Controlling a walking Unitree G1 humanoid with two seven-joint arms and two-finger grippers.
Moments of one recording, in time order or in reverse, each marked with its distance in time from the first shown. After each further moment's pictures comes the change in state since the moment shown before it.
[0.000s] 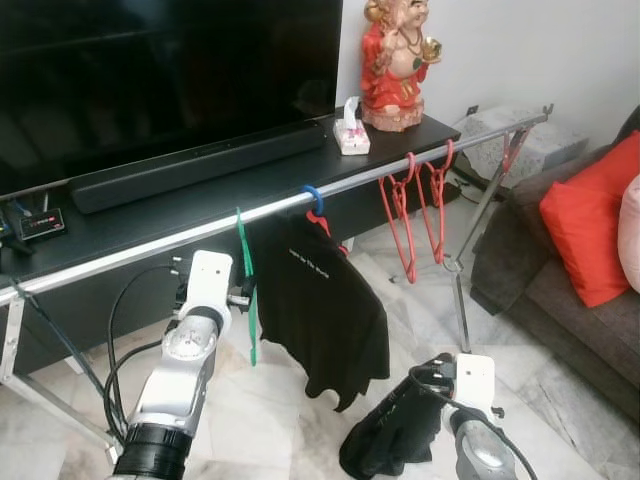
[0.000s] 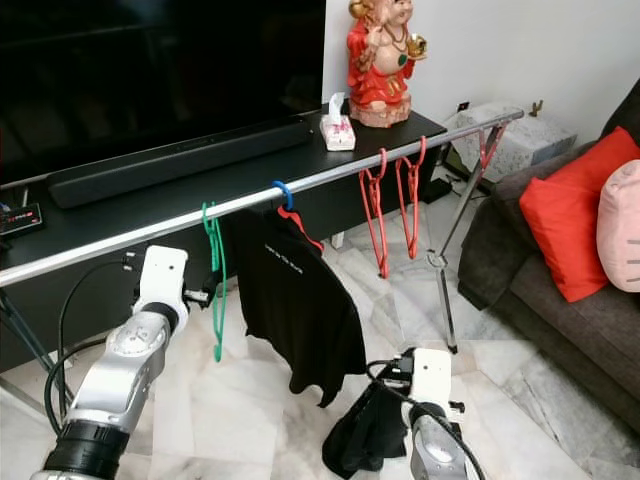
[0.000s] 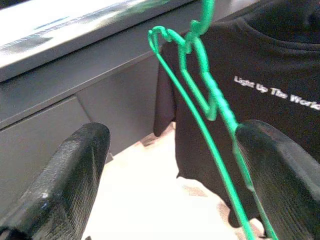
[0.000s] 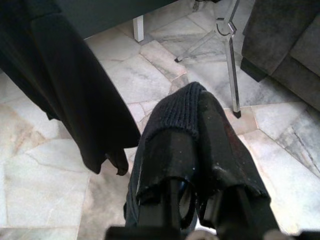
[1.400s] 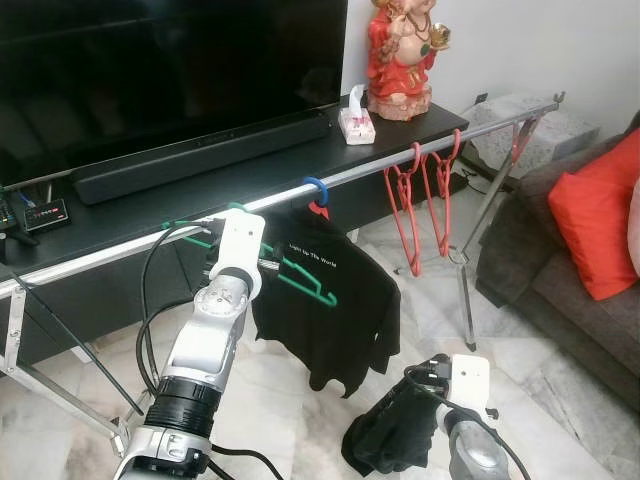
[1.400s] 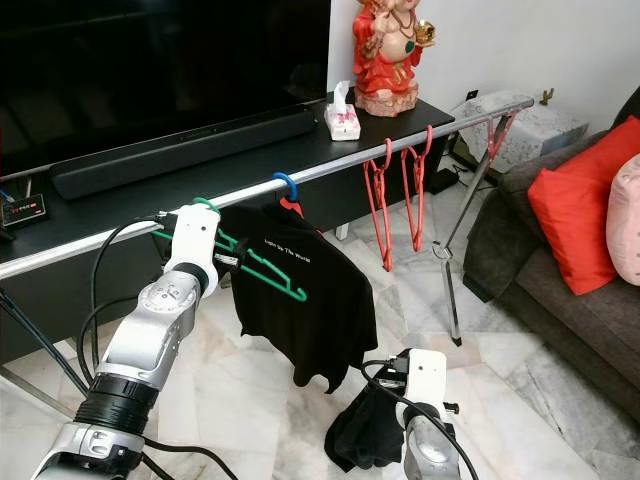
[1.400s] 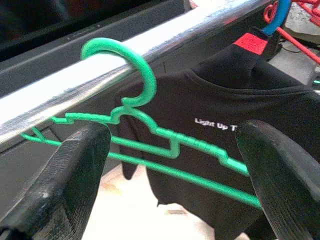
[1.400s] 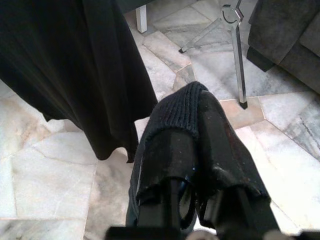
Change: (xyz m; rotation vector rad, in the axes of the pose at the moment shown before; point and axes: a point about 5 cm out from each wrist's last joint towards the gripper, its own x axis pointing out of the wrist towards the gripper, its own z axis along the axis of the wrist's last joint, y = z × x) left arm 0.015 -0.034 0.047 0.003 -0.078 -0.095; right arm -0.001 0.007 -0.002 0.017 0.004 -0.002
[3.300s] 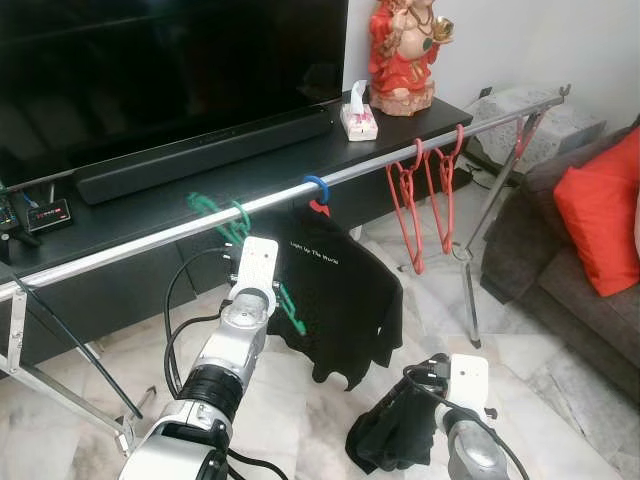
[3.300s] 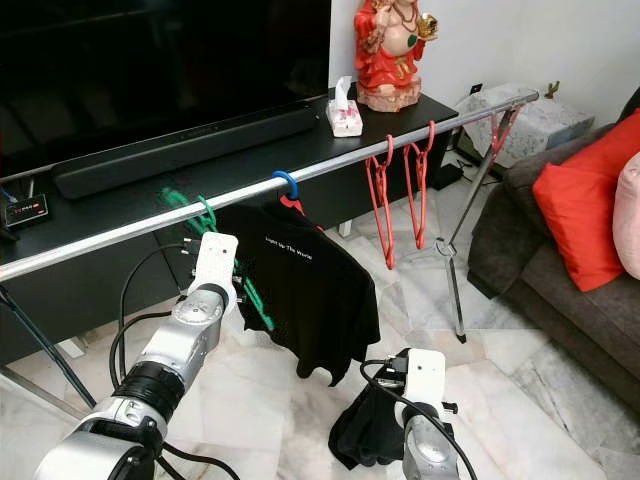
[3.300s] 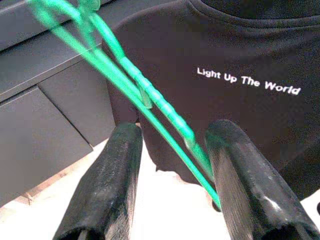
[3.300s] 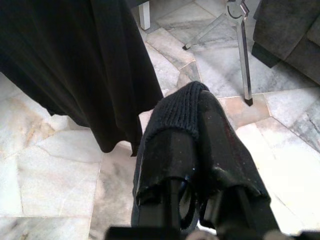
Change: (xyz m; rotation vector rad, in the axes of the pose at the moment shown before) left arm 0.023 -0.020 -0.044 -0.021 0.121 0.048; right arm 0.000 0.002 0.000 0.004 0.000 0.002
